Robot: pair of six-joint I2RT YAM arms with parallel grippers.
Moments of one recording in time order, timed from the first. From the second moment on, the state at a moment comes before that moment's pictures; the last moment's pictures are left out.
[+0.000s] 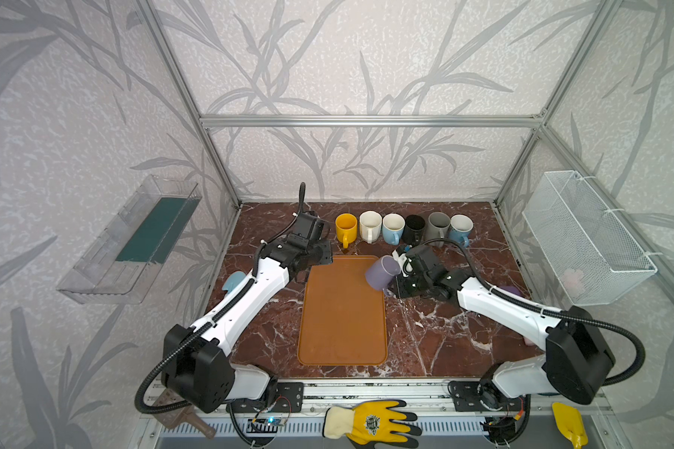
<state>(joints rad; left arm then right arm) -0.43 1.37 1.20 -0.68 -0.04 -0.43 0.63 1.41 0.91 -0.36 -0.22 0.48</state>
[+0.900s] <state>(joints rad) -0.36 1.12 0.96 -0.26 0.52 -0.50 0.42 1.32 0.86 0.07 -0.63 0.68</state>
